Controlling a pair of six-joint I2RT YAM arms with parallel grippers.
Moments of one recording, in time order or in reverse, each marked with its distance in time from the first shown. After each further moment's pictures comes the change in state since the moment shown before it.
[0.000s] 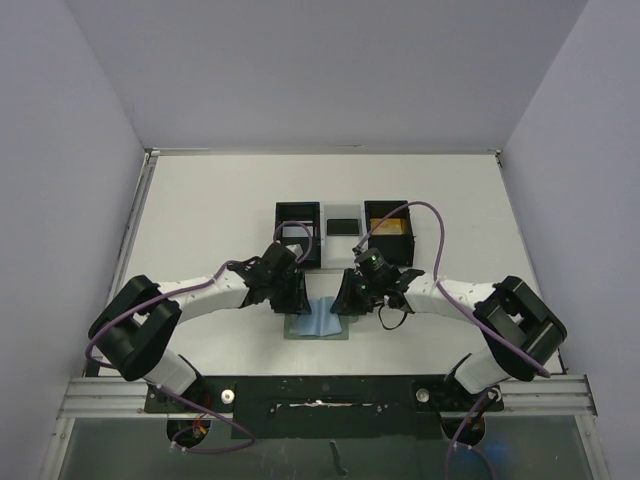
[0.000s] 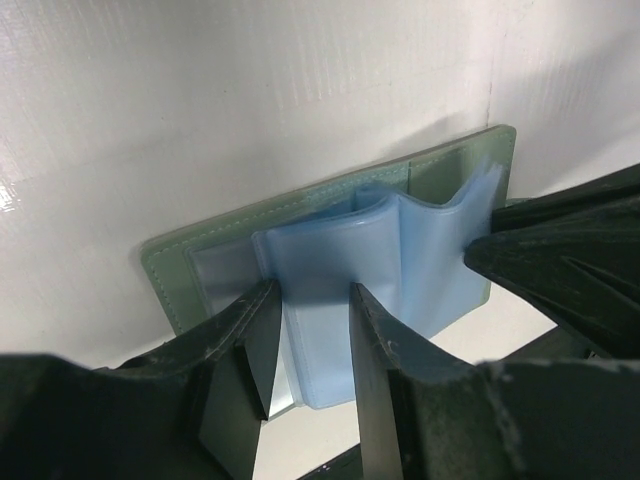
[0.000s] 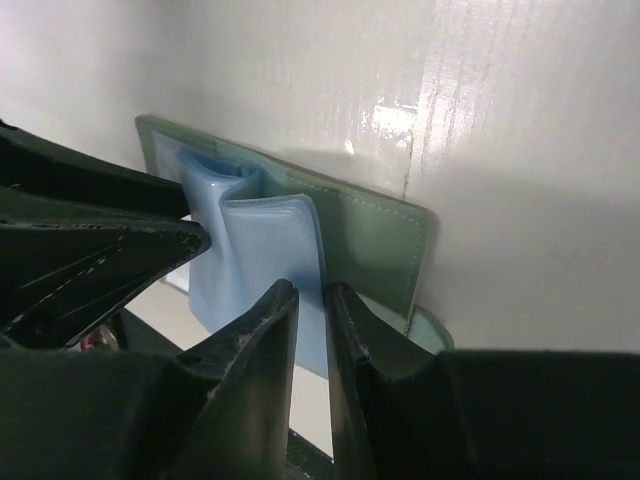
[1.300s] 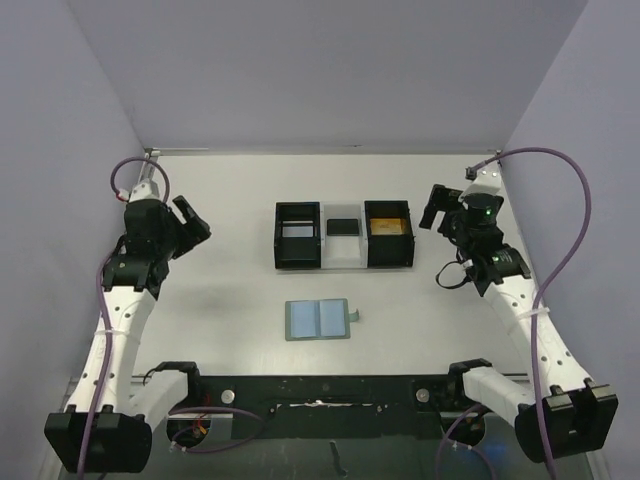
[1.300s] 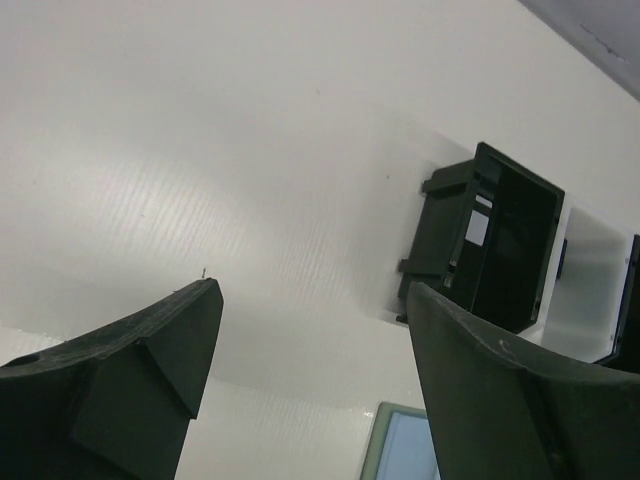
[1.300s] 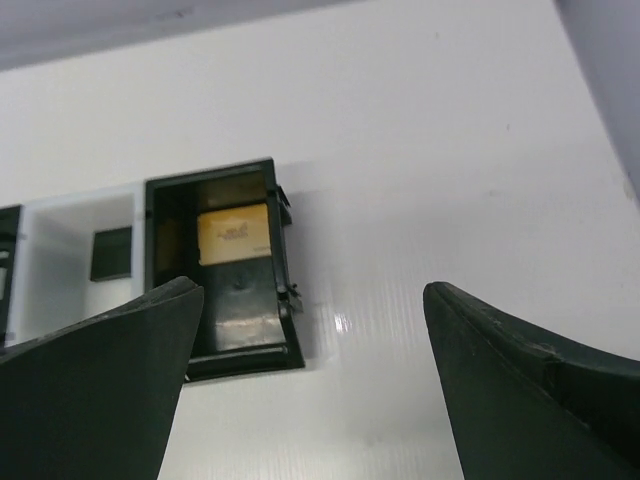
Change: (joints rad) left arm 0.718 -0.543 0.201 -0.323 -0.214 0.186; right arm -0.555 -0.463 0.225 -0.204 0.469 -0.611
